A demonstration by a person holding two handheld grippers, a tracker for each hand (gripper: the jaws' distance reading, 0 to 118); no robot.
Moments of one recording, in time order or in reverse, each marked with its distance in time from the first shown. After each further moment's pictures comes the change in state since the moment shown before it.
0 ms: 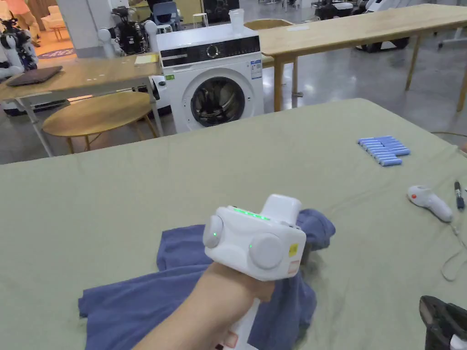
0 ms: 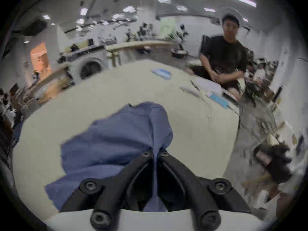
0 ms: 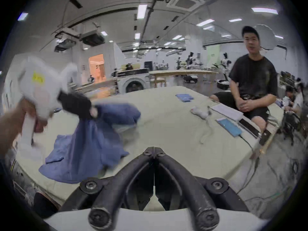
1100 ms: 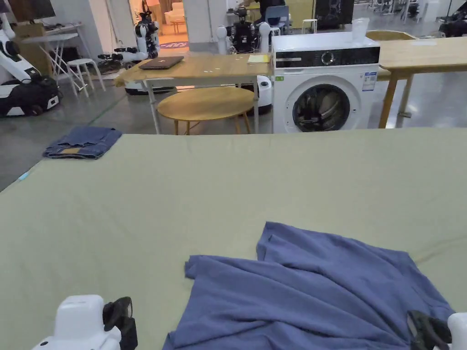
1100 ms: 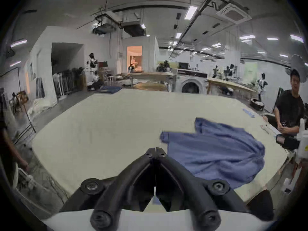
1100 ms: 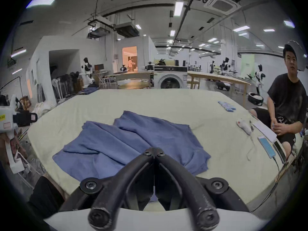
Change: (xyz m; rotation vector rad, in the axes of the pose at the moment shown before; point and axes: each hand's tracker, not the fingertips) left arm -0.140 -0.299 0.266 0.385 0.742 0.521; right arm -0.134 -0.005 -0.045 -0.031 0.309 0.221
